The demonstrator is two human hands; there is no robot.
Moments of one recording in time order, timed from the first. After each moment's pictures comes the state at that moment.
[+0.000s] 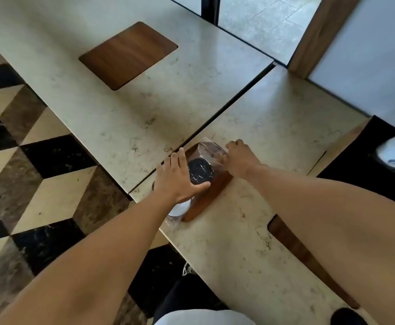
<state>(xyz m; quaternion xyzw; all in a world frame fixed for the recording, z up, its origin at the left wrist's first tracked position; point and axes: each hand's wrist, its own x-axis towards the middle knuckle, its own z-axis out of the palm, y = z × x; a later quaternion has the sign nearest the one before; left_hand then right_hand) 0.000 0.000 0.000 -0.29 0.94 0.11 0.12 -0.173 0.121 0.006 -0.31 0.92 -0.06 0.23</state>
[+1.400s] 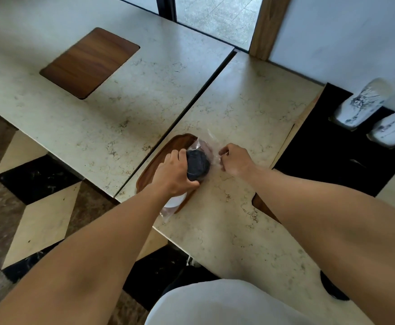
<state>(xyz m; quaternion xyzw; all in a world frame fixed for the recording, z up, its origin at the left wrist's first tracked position) -0.017 0.025 -0.001 -0.14 0.97 0.16 0.09 -0.154 0.192 -0.007 -0.09 0.89 -0.34 0.30</state>
